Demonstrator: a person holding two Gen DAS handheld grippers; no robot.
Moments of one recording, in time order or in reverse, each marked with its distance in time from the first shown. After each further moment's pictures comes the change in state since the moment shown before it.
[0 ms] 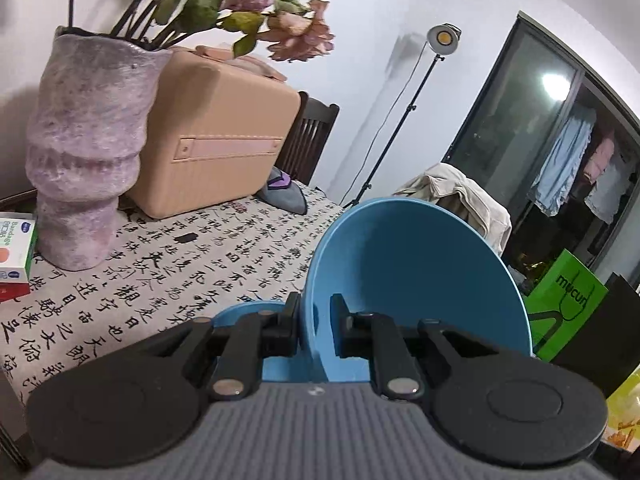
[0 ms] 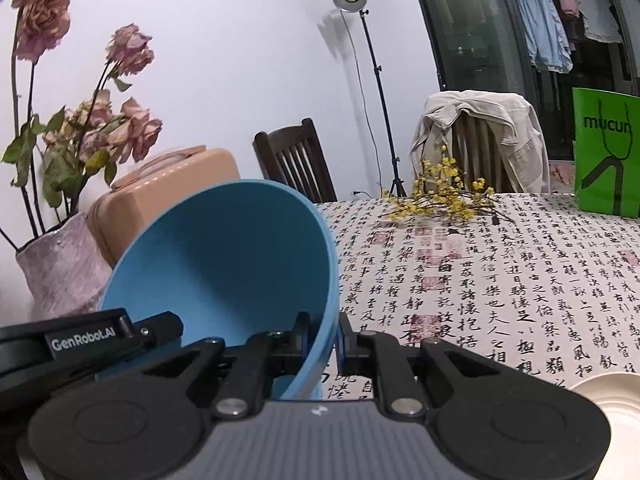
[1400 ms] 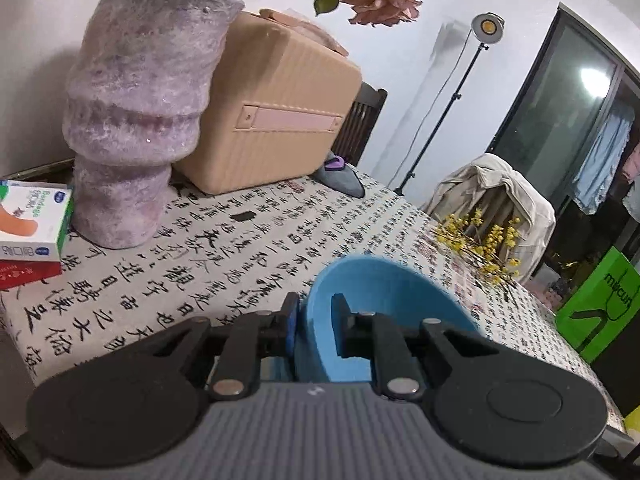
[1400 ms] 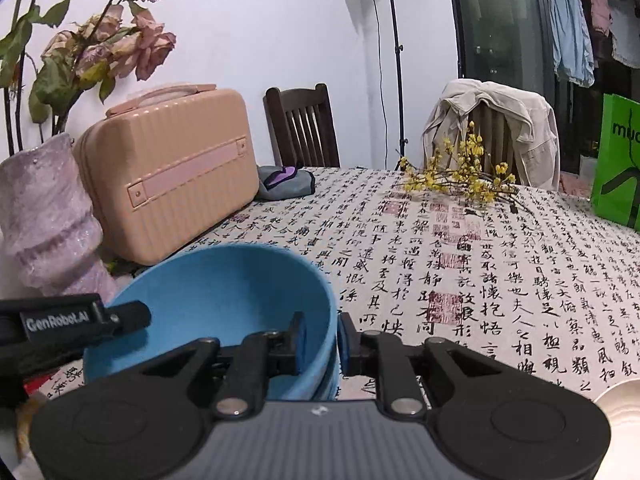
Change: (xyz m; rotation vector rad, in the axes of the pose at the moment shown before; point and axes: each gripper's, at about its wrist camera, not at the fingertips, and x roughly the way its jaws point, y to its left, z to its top) left arm 0.028 0.045 -0.011 -0.032 0.033 0.119; right arm 0.054 0.025 -0.027 -0.121 0.079 -0.041
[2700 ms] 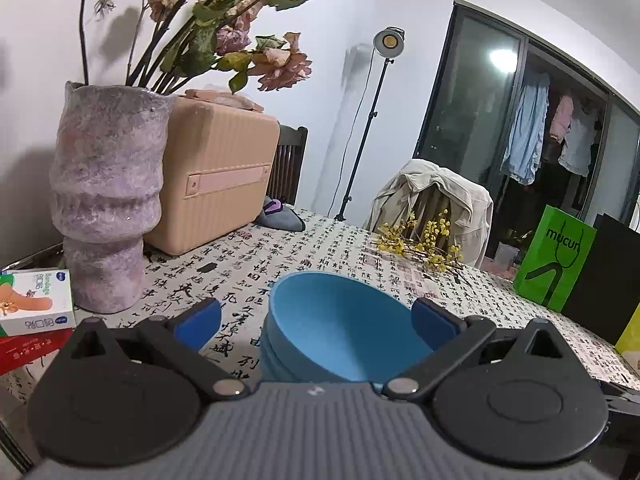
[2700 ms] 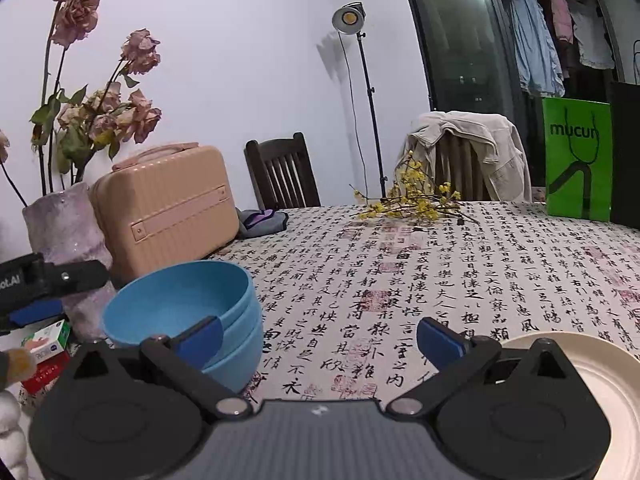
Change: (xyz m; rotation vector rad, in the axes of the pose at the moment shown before) left arm -0.073 -0.001 -0.017 0.252 -0.128 -0.168; right arm -0.098 -0.070 -0.054 0.074 -0.162 0.005
